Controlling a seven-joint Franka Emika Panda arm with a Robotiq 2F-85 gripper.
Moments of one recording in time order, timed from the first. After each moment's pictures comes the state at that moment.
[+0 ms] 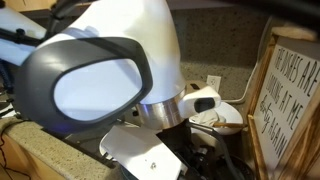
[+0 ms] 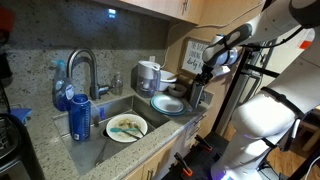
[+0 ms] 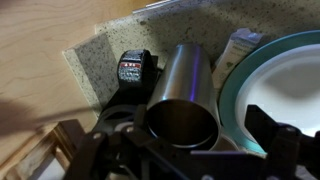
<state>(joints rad) -0.34 -0.25 -0.38 -2.52 -0.28 2.55 -0.31</state>
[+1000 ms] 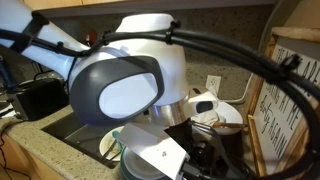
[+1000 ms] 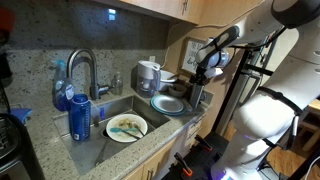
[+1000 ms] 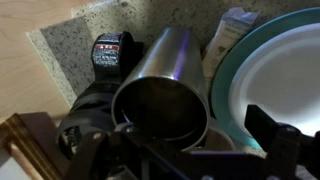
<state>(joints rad) -0.29 -0.13 -0.37 -2.47 -0.20 2.60 -0.31</state>
